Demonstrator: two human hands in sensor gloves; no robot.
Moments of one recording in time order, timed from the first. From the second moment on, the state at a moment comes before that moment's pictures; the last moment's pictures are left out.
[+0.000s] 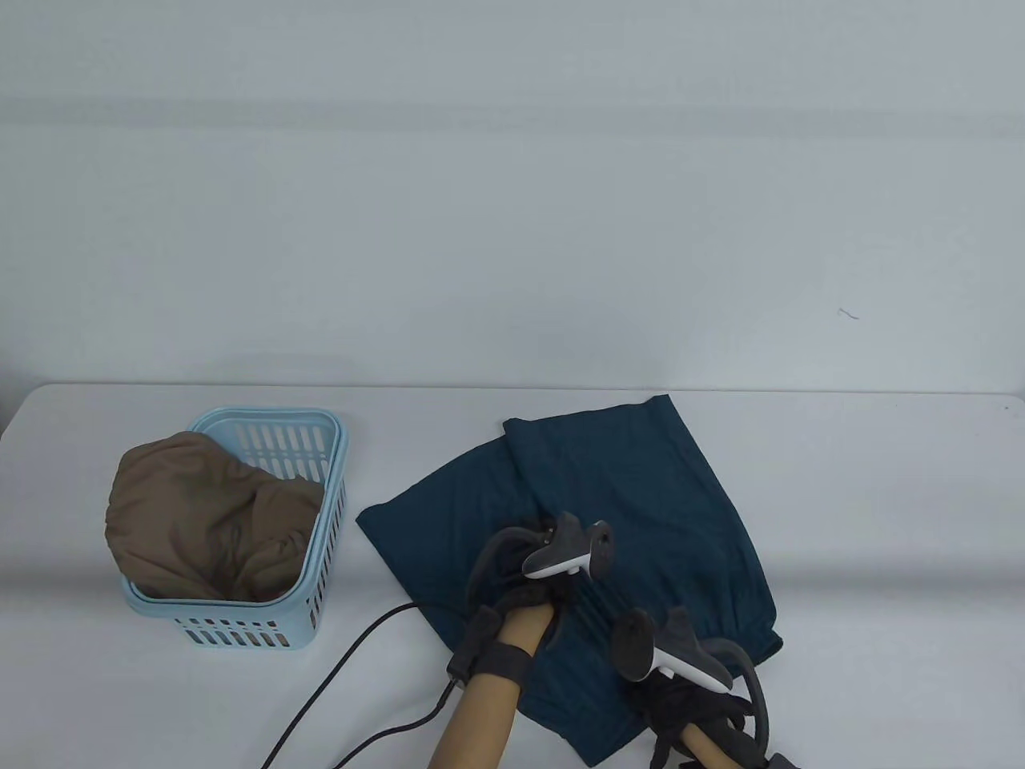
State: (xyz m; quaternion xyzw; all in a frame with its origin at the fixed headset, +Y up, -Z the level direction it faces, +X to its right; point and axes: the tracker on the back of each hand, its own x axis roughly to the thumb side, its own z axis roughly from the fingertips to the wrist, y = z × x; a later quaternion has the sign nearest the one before) left_hand 0.023 -0.778 -0.465 -0.20 -0.16 -0.09 0.96; right_hand 0.151 -0.763 -0.333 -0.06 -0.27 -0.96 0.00
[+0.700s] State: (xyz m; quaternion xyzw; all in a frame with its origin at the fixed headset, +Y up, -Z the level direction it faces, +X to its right) left_hand 0.020 -0.779 -0.447 -0.17 -0.19 -0.09 0.96; right_hand 0.171 -0.772 -0.356 0.02 -0.25 -0.97 0.06
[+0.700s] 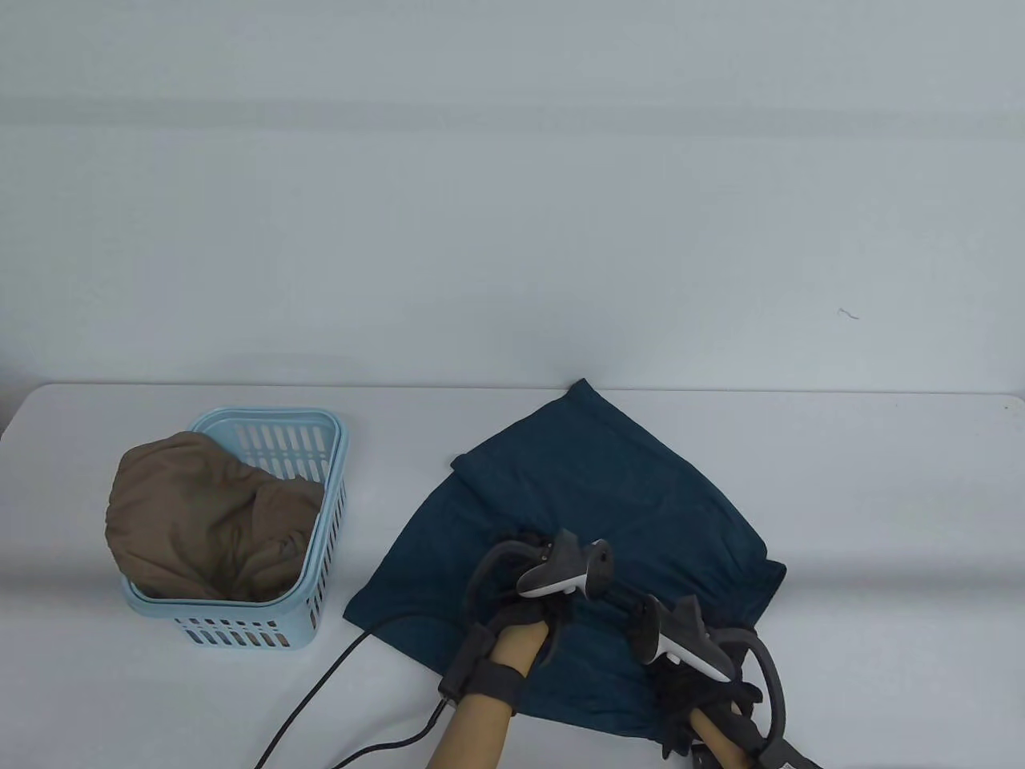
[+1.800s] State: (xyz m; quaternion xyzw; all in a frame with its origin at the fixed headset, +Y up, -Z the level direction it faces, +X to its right) left_hand 0.021 -0.769 -0.465 -0.25 -0.13 -0.07 0.96; right_hand 0.196 -0.776 -0.452 0.11 -0.26 -0.96 -0.02
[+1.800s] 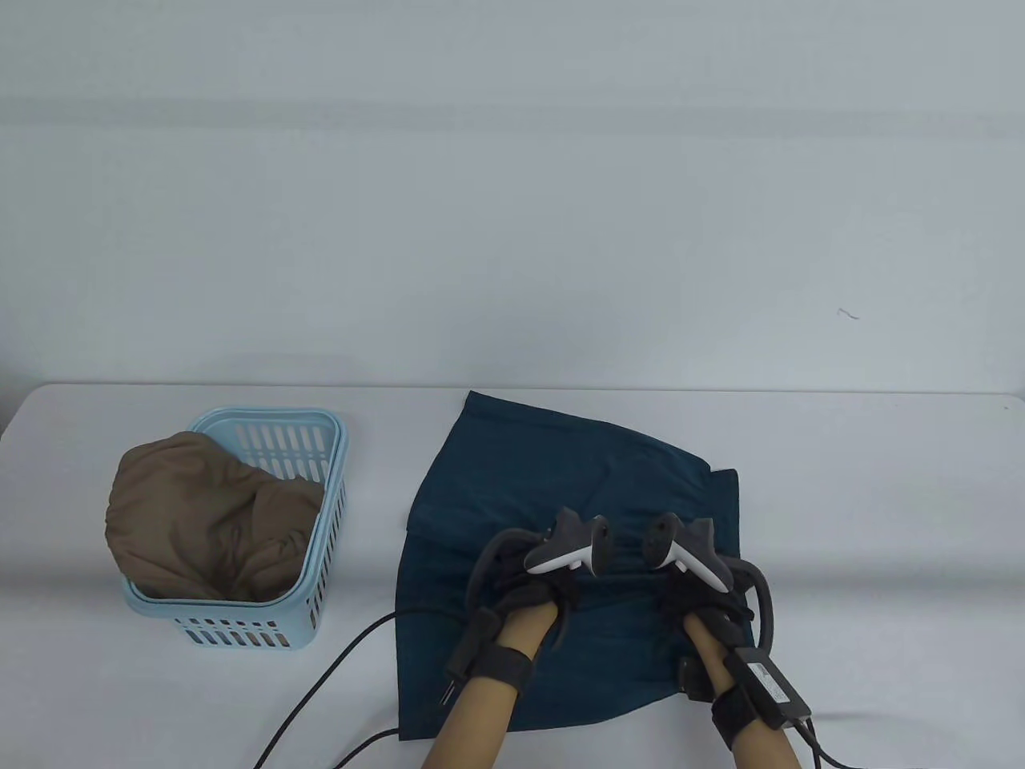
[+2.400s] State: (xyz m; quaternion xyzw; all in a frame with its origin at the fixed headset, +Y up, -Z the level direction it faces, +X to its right) left_hand 0.006 -0.766 -0.455 -0.25 -0.16 -0.05 0.95; right_hand 0.218 -0.775 -0.447 0.03 -0.24 -0.97 -0.01
